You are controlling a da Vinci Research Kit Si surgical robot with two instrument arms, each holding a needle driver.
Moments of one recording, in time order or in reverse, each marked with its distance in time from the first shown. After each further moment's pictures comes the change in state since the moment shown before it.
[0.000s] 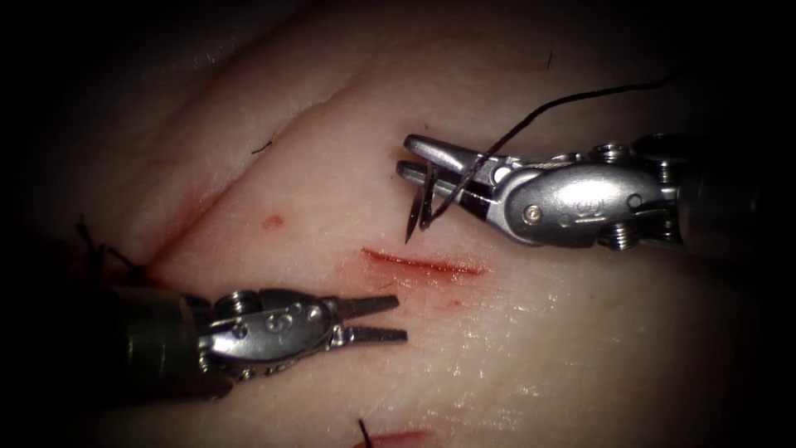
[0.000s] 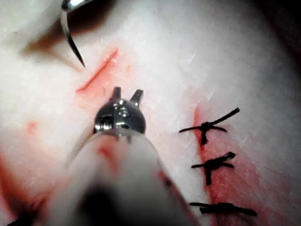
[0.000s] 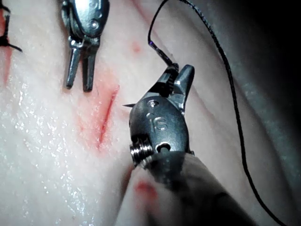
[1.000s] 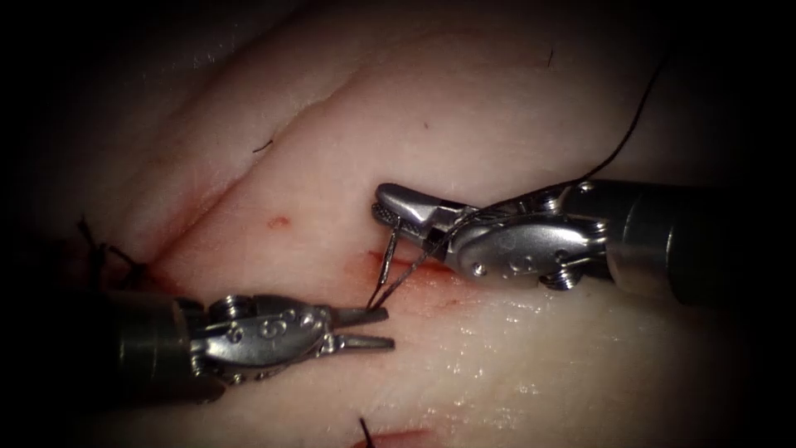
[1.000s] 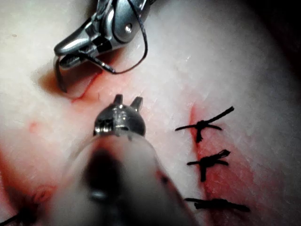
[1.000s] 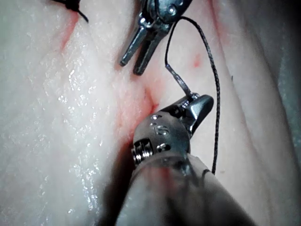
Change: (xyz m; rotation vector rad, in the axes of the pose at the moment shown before) right arm -0.006 -0.008 0.001 0.007 -0.046 -0.392; left arm 0.000 0.000 -0.002 -0.047 -0.030 -0.019
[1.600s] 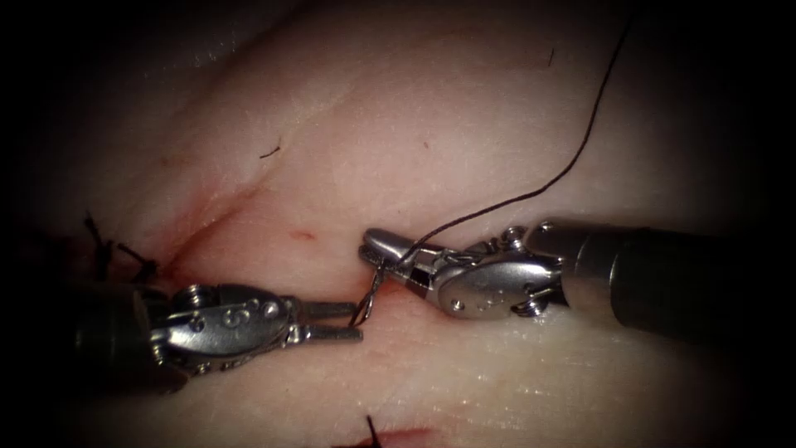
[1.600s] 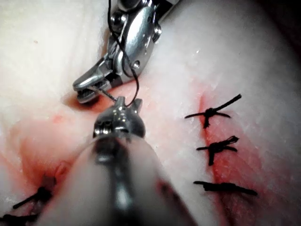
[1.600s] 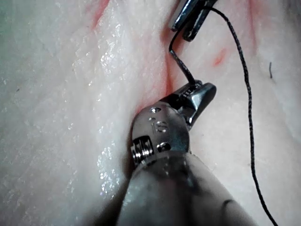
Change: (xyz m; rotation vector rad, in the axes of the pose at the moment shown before) right arm -0.002 -0.011 -0.001 0.071 -0.016 0.116; left arm -0.001 -0.001 -0.002 0.017 -0.005 -0.003
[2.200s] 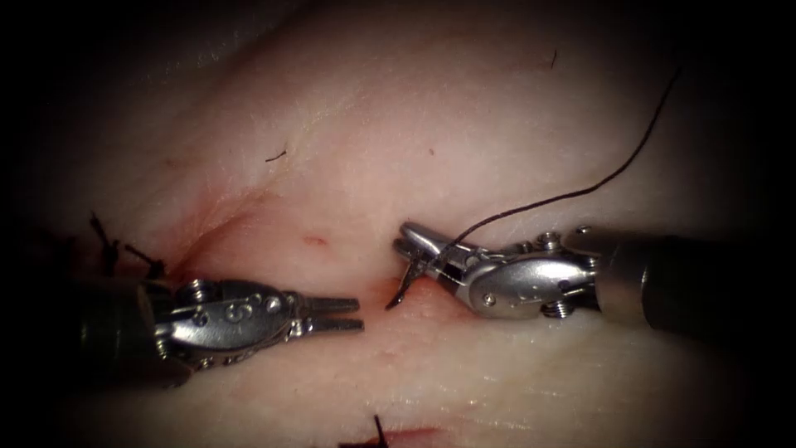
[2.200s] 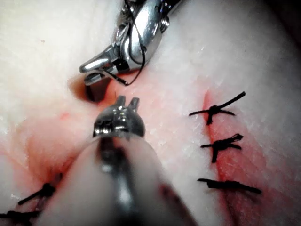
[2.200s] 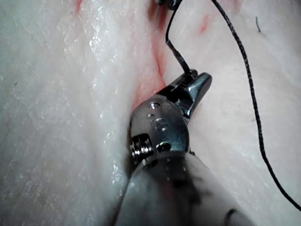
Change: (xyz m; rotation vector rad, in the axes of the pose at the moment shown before) right arm -0.002 0.000 -0.003 -0.009 -0.106 0.173; left arm 0.000 0.000 0.000 0.034 -0.004 -0.014
